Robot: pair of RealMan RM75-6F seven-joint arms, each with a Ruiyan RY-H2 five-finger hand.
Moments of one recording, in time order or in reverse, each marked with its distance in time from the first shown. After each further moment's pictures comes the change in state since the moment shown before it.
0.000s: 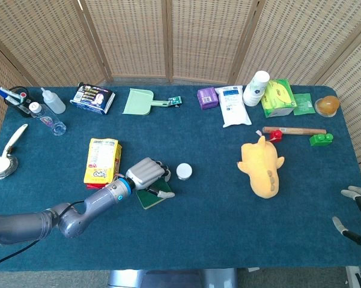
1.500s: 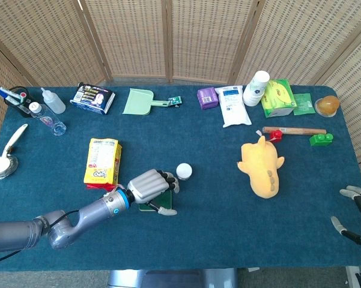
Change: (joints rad) left arm 0.062 0.062 0.019 -0.123 0.262 0.109 -0.127; right arm 0.004 0.001 -0.001 -0.007 -0.008 -0.002 0.005
